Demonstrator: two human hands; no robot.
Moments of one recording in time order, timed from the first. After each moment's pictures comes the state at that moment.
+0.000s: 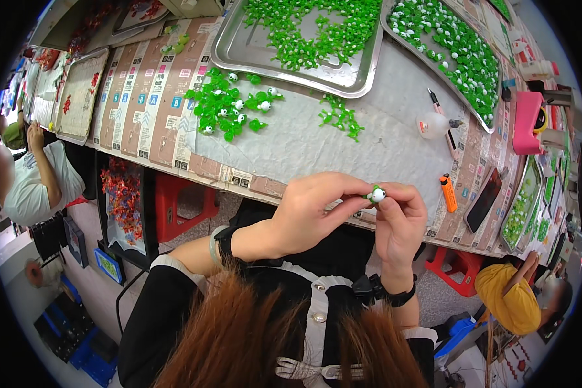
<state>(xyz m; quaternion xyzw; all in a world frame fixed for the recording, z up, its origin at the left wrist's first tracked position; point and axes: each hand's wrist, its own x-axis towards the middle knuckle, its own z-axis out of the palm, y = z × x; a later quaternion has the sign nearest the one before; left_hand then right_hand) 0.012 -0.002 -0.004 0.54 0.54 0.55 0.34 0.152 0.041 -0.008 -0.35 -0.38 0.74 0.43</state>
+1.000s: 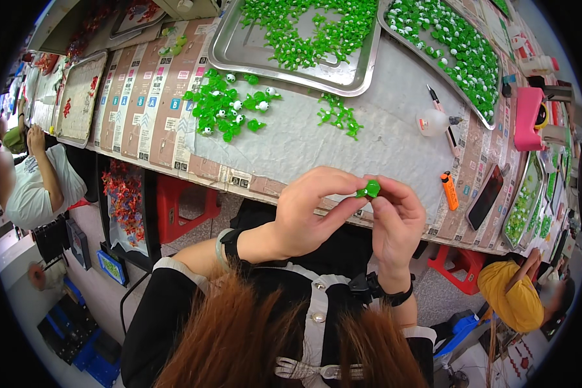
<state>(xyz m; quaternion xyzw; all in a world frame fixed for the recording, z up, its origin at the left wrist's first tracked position) 0.022 -0.005 -0.016 0.48 0.49 0.67 0.27 0.145 0.037 0.002 -0.36 -0.39 0.74 0.41</state>
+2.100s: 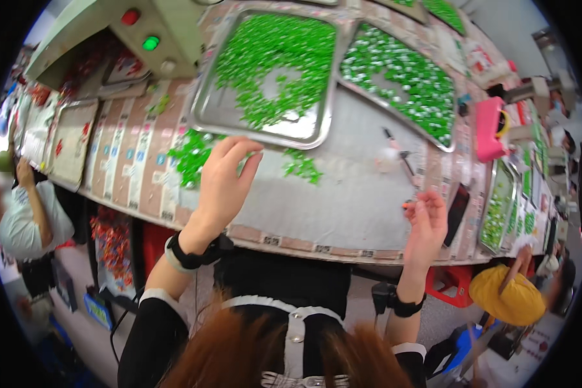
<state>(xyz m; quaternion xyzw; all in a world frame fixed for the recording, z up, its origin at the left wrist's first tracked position) -0.065 0.039 -0.011 0.56 0.70 0.43 0.09 0.218 0.100 0.006 -0.52 -0.47 0.51 0.50</state>
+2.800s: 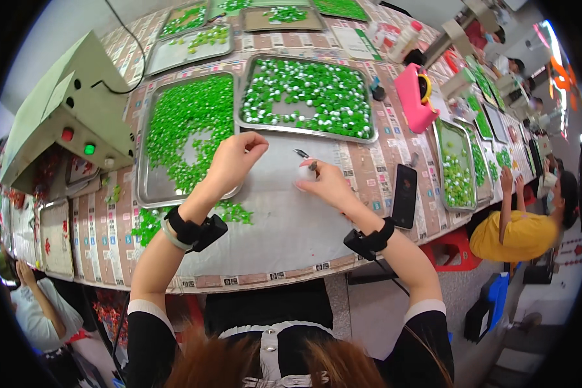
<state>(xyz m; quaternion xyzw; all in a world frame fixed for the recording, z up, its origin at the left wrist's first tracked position) 0.000 0.182 0.006 0.64 0.58 0.37 0.33 0.210 0.198 -0.033 -0.52 -0.74 0.39 0.16</state>
